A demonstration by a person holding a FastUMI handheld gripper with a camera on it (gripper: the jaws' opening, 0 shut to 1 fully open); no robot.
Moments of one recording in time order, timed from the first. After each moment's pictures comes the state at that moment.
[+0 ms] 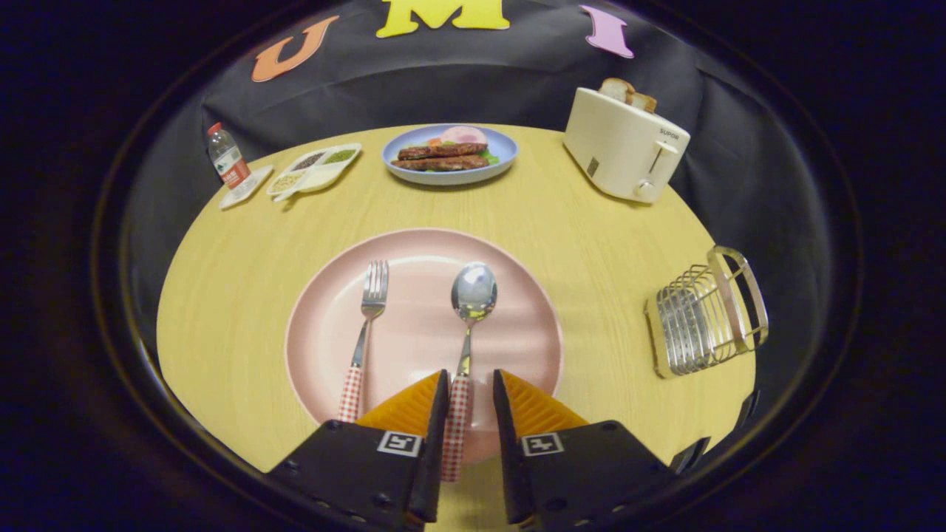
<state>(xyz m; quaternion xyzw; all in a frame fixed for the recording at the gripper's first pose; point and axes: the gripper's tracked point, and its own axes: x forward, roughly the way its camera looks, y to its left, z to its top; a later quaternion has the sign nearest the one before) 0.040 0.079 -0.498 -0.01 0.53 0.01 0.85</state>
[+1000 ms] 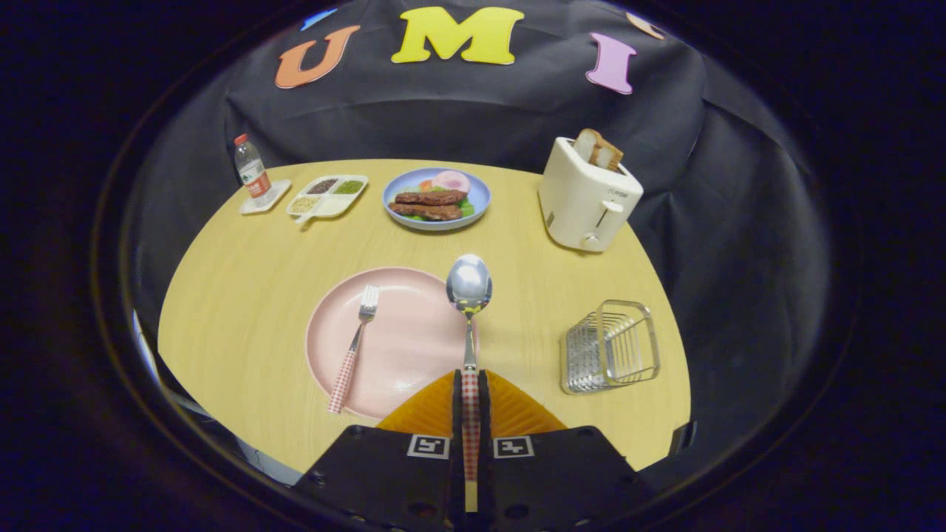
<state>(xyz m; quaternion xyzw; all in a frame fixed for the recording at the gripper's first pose) 0.026 0.010 -0.386 -0.06 0.48 0.02 0.88</state>
